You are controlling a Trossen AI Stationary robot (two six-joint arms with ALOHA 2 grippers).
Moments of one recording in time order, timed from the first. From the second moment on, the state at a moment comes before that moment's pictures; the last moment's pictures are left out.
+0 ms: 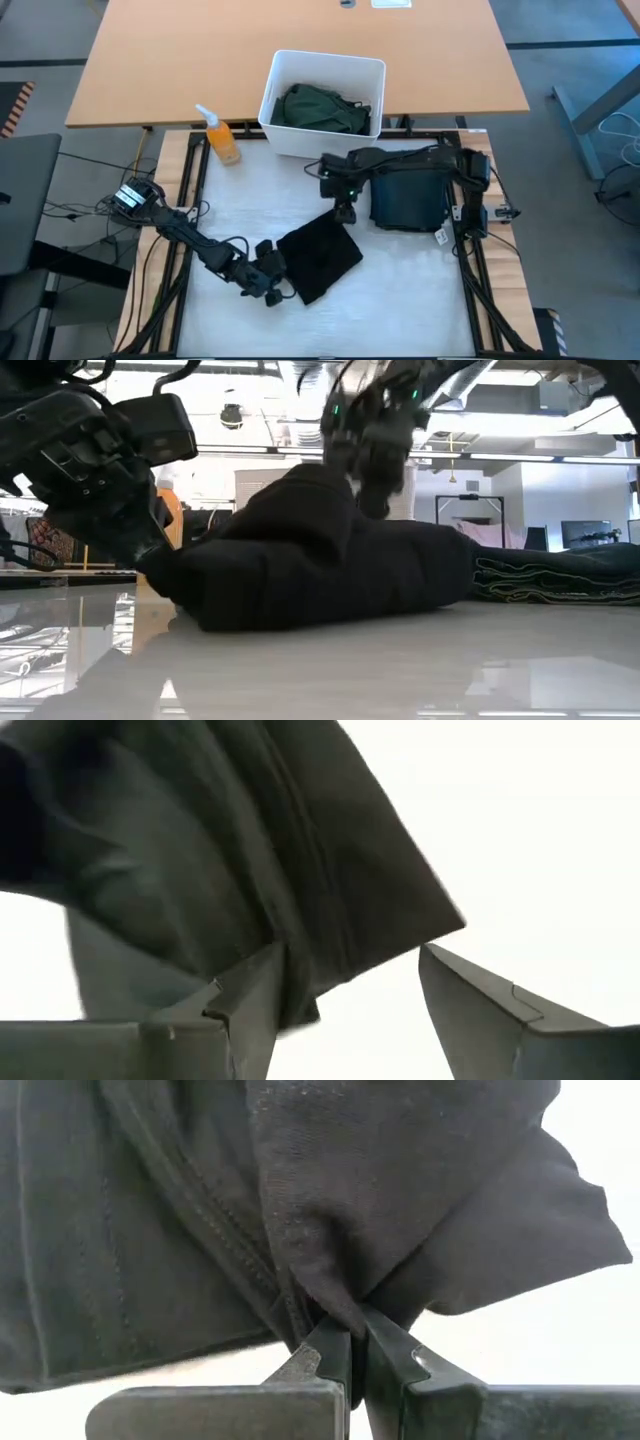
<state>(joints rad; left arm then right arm) -0.55 1.66 0.66 0.18 -0.46 -0.71 -0.23 1.89 1.47 -0.82 -0.36 -0.13</state>
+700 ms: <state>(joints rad) -0.52 1.66 0.66 0.41 -0.44 -0.44 0.24 1.22 0.57 0.20 -0.18 0.08</state>
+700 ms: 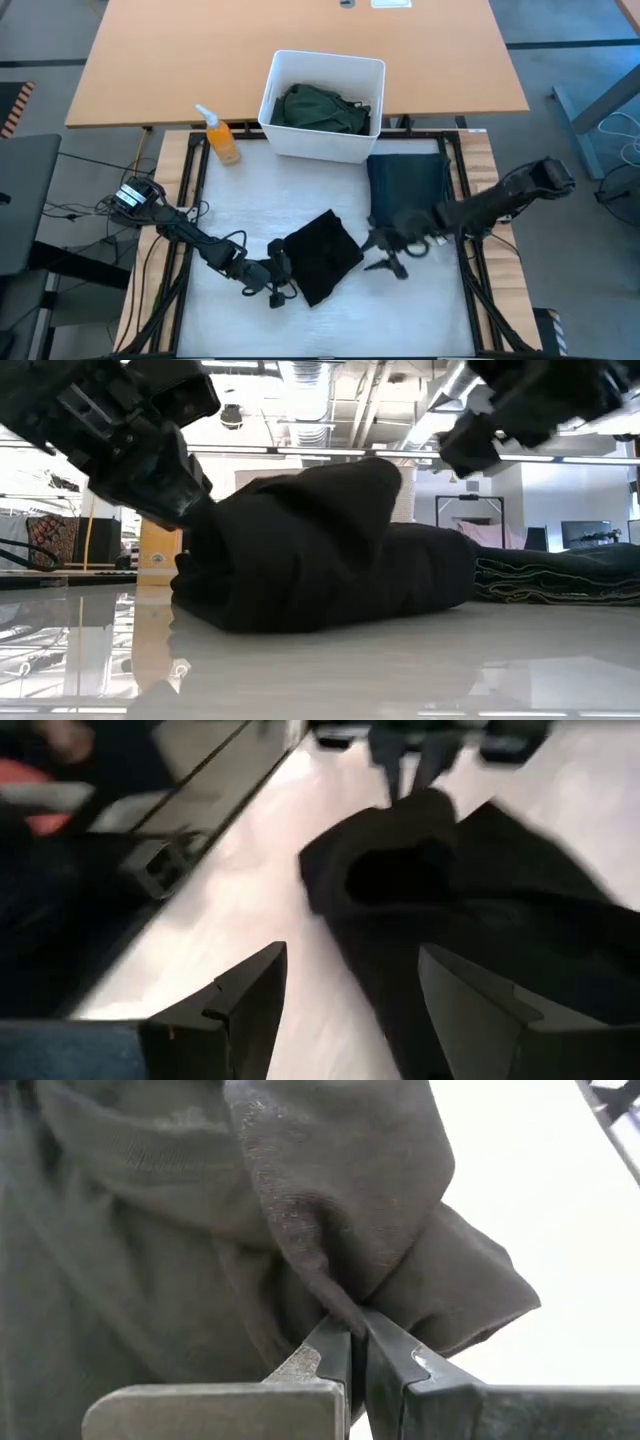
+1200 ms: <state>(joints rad) -0.53 1.66 0.66 0.43 -0.43 -0.52 0.39 1.62 0.49 0.75 0.28 0.01</state>
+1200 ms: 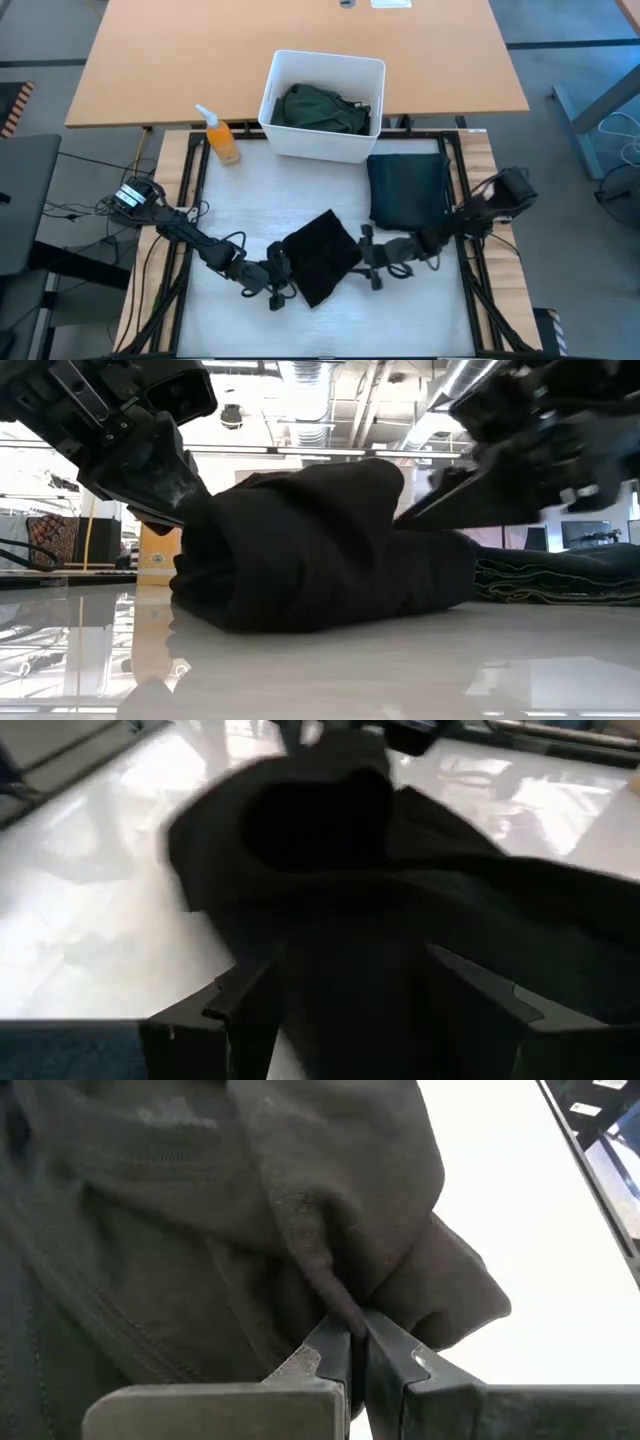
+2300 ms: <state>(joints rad) -0.37 1.35 0.67 -0.38 -0.31 -0.66 0.30 1.81 0.56 0.64 -0.02 0.16</state>
